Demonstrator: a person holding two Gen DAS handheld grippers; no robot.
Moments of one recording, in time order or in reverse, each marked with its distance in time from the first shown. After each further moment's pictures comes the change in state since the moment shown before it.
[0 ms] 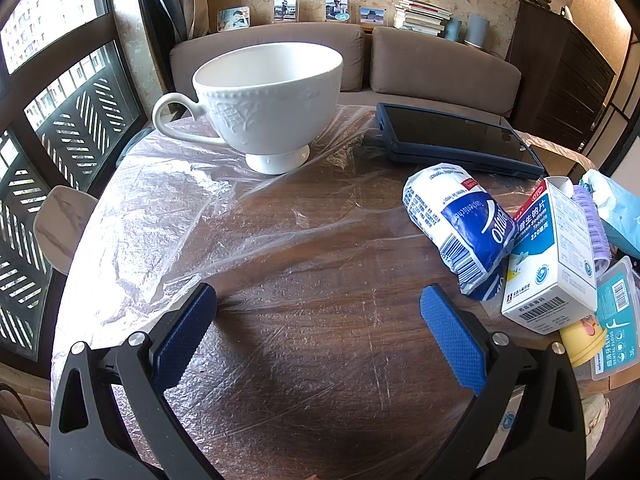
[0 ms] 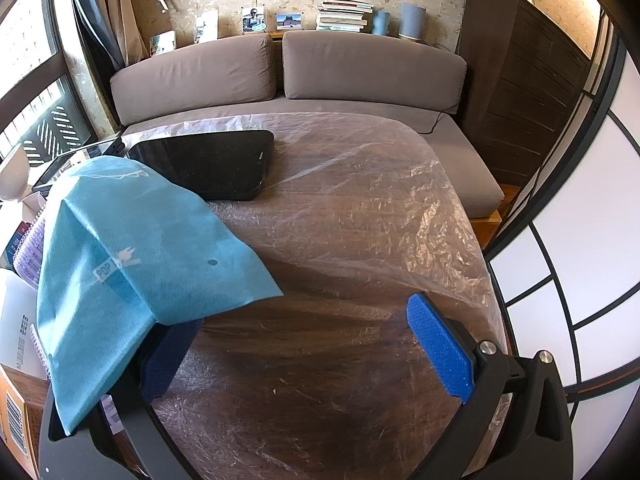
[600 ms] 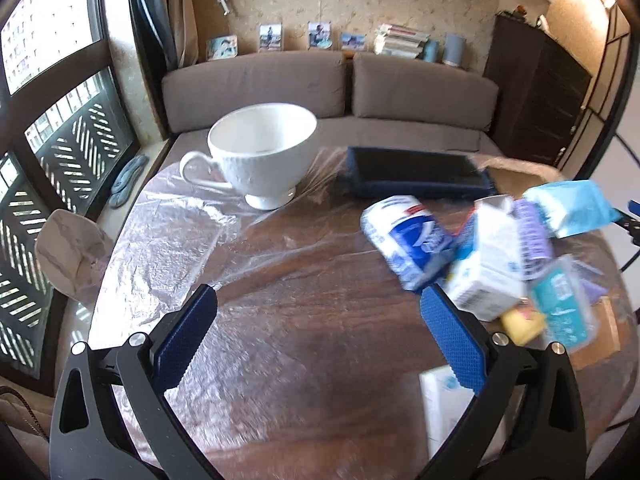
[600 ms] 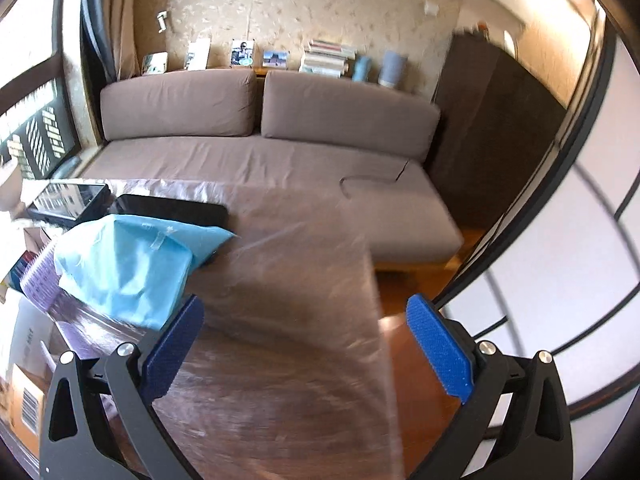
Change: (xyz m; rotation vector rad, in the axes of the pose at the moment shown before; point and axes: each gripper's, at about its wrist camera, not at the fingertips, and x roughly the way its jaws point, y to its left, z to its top) left arm -0.061 -0.004 0.000 0.037 -0.097 -0.062; right arm -0.070 -0.022 0.033 -0.130 -0.151 -0.156
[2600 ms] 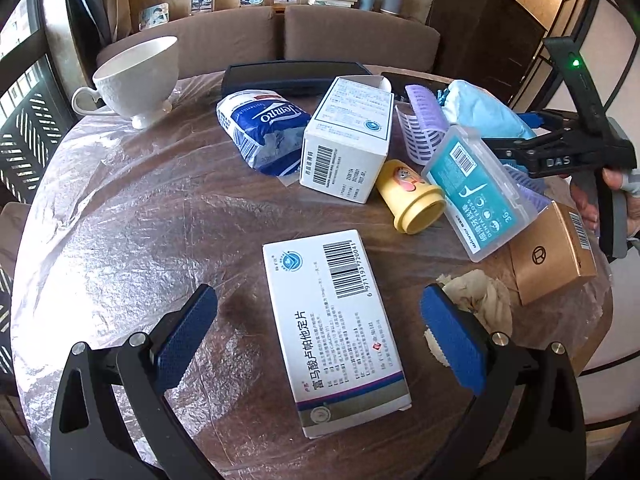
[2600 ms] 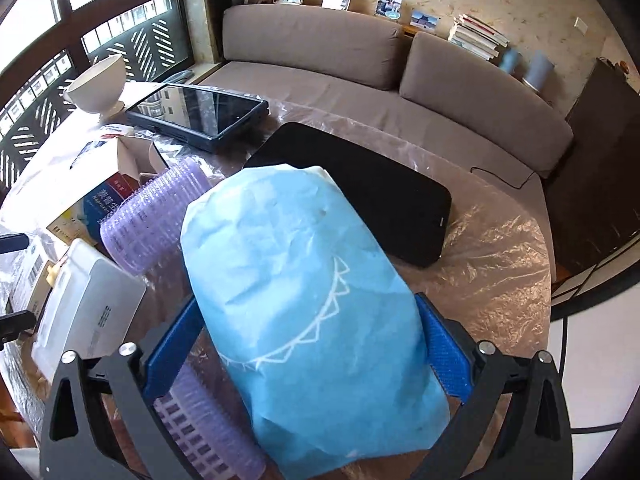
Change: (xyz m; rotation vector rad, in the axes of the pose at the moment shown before) left arm 0.002 -0.072 -0.056 0.093 0.168 -0.171; right arm 0.052 0.118 0.018 -0.241 0.214 0.374
